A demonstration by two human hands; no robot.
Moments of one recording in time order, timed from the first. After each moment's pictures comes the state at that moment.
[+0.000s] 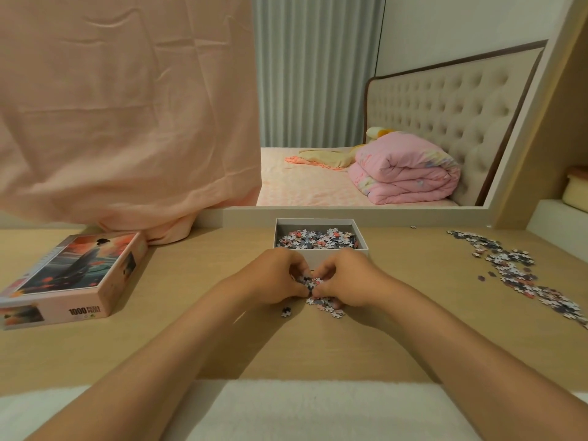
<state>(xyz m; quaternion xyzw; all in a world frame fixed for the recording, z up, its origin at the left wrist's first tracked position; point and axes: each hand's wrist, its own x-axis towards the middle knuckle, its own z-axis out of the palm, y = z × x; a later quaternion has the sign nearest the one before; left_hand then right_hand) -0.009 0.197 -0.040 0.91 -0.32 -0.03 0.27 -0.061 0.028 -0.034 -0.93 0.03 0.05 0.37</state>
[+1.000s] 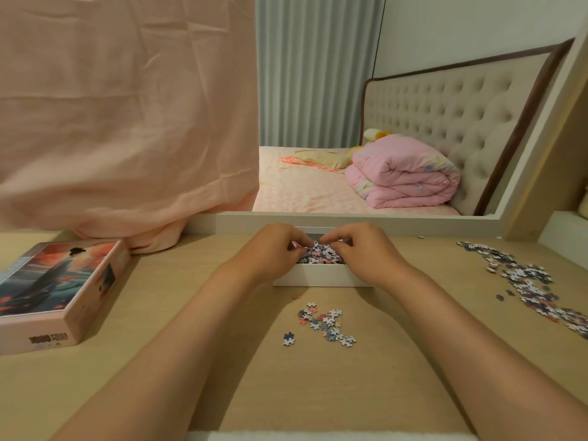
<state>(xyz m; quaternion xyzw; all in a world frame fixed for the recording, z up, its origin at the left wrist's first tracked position) 0.059 0.187 -0.028 0.89 -0.34 0.08 0.29 0.001 -0.001 -0.021 -0.94 -0.03 -0.16 0.31</state>
